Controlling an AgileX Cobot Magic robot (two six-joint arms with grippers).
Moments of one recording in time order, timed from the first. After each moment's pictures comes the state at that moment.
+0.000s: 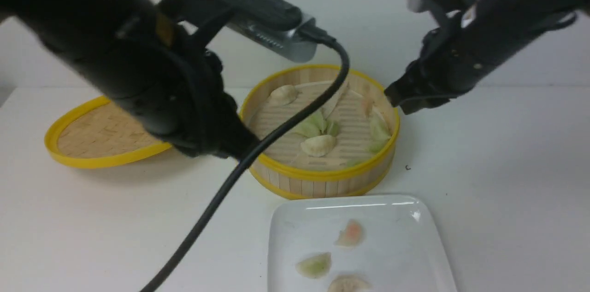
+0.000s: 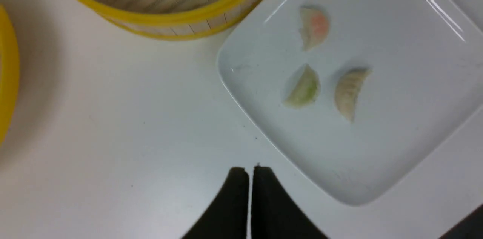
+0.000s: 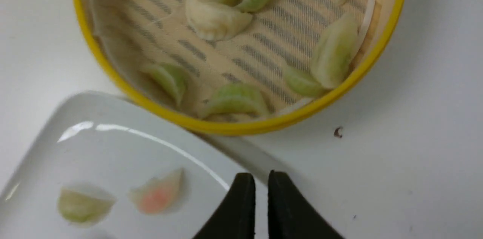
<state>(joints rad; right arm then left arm) 0.43 1.79 -1.61 0.09 1.09 -0.16 -0.61 1.32 -1.36 -0.04 1.19 0.05</state>
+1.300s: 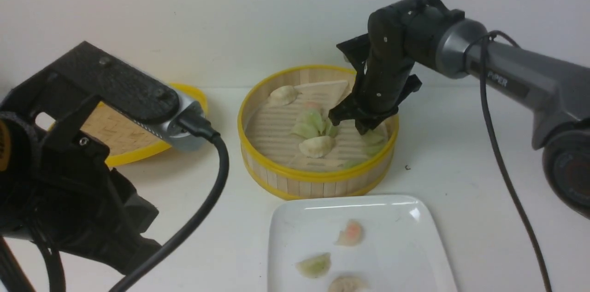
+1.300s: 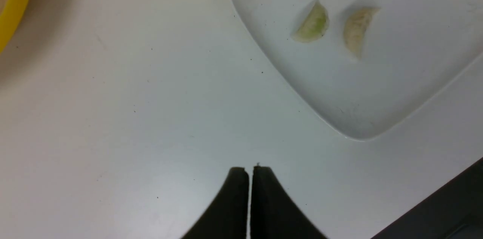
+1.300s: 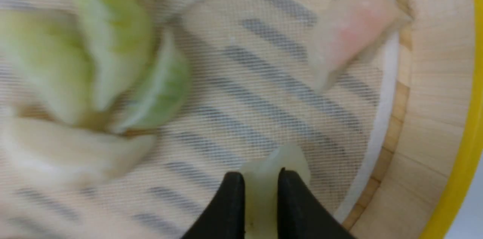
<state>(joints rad) 0.45 2.31 -2.07 -0.02 1.19 0.02 -0.61 1.03 -1.09 -0.02 1.17 -0.01</state>
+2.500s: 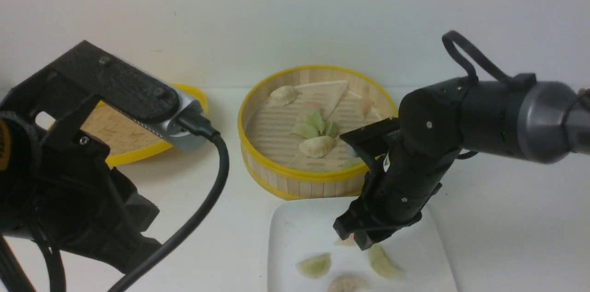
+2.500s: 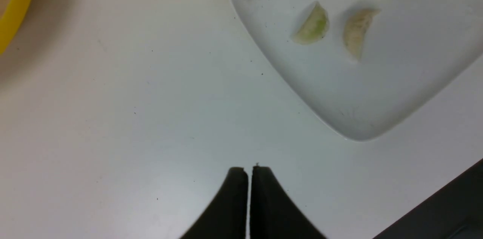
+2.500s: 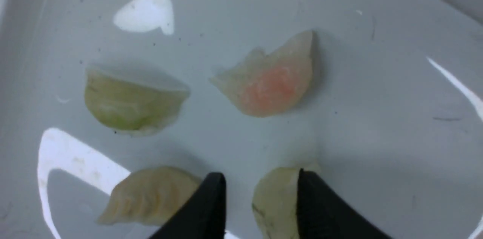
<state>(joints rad) 0.60 1.84 -1.23 0.19 0.95 -0.01 -0.61 1.03 -1.09 -0.02 1.17 -0.01</state>
